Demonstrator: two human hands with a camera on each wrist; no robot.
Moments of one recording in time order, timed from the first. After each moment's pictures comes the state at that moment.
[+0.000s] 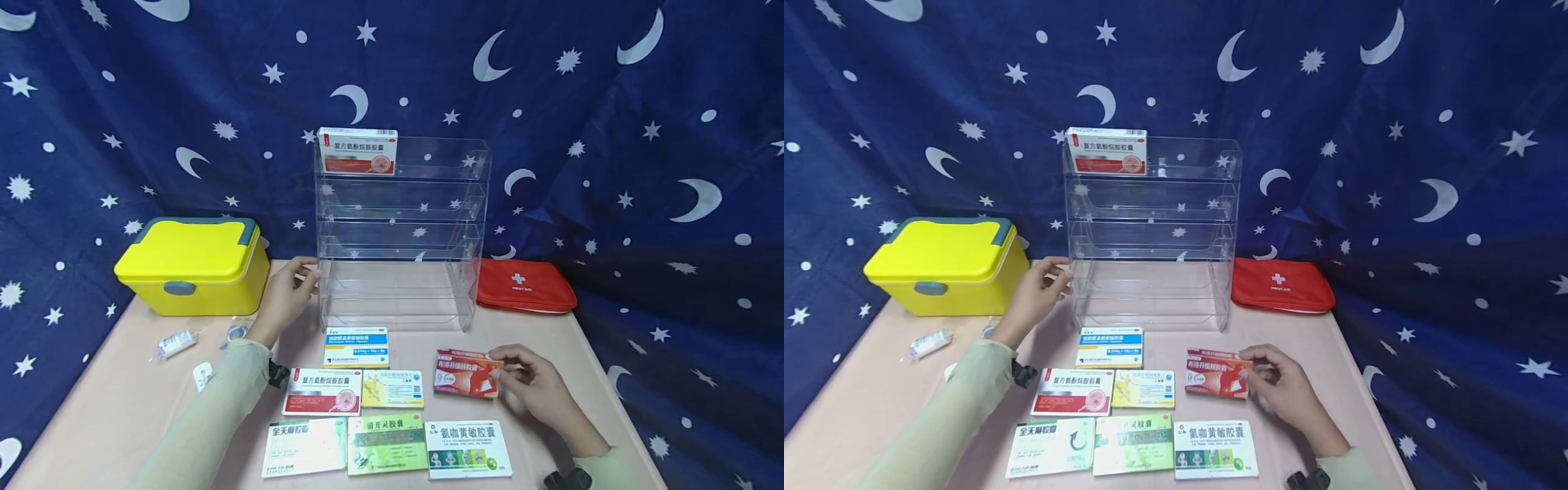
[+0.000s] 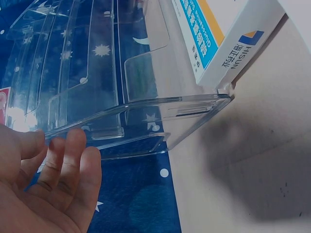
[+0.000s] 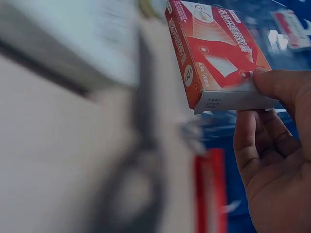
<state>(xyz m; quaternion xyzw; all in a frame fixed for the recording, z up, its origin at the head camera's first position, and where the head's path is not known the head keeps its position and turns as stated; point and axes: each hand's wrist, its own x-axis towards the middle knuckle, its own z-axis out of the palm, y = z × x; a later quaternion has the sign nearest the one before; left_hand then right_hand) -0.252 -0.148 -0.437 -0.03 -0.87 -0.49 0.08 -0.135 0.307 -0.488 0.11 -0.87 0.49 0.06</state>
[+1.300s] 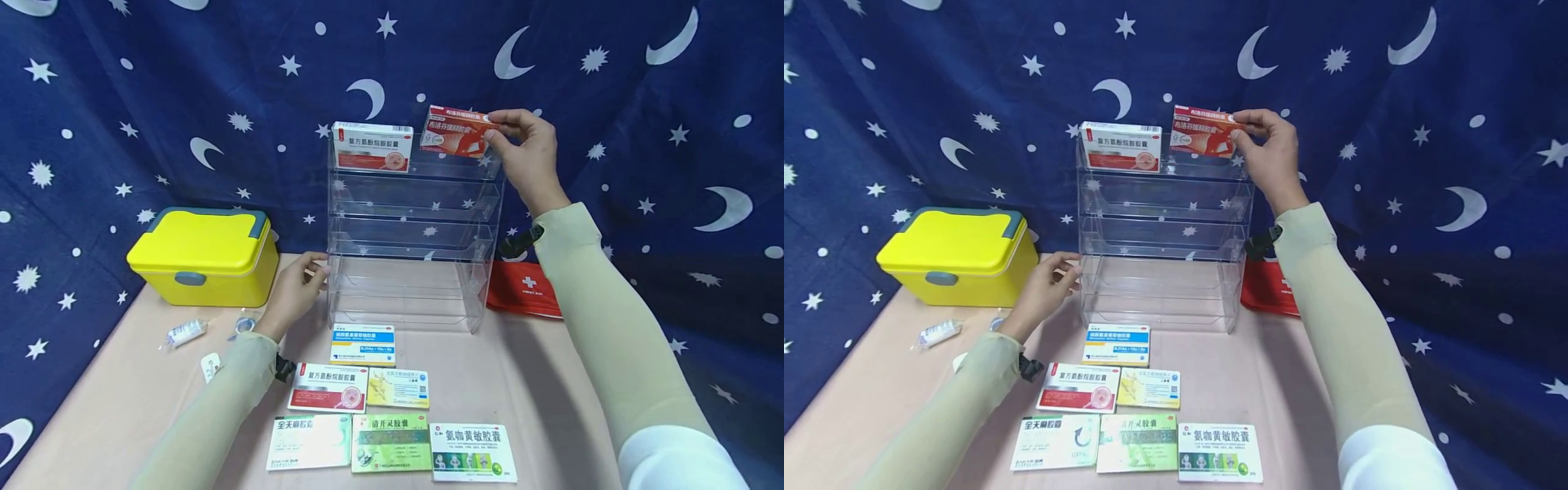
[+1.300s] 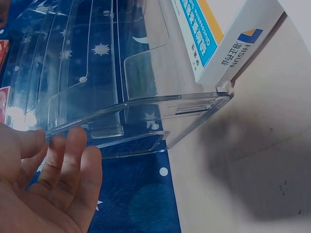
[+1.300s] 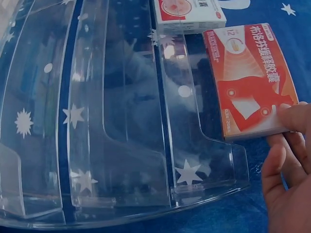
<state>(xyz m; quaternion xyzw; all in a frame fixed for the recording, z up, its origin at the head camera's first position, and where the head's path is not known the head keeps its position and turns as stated) -0.254 -0.149 -0.434 -0.02 -0.87 -0.48 0.05 -0.374 0.216 -0.239 0.11 -0.81 0.52 0.26</state>
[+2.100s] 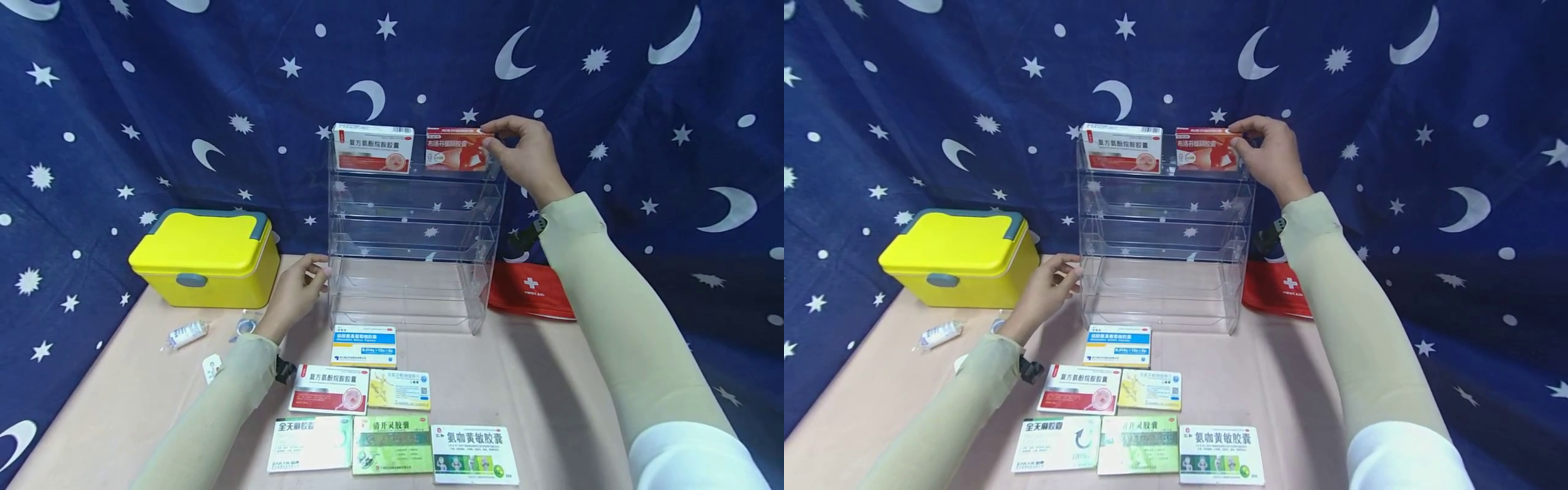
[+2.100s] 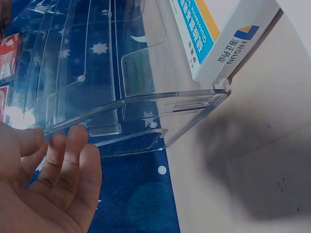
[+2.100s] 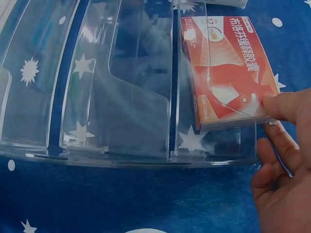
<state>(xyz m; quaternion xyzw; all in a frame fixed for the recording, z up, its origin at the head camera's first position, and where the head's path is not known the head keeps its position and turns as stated) -0.254 -0.149 -0.435 -0.01 -0.87 -0.49 0.04 -0.383 0.226 -0.234 0.08 -0.90 0.38 0.17</state>
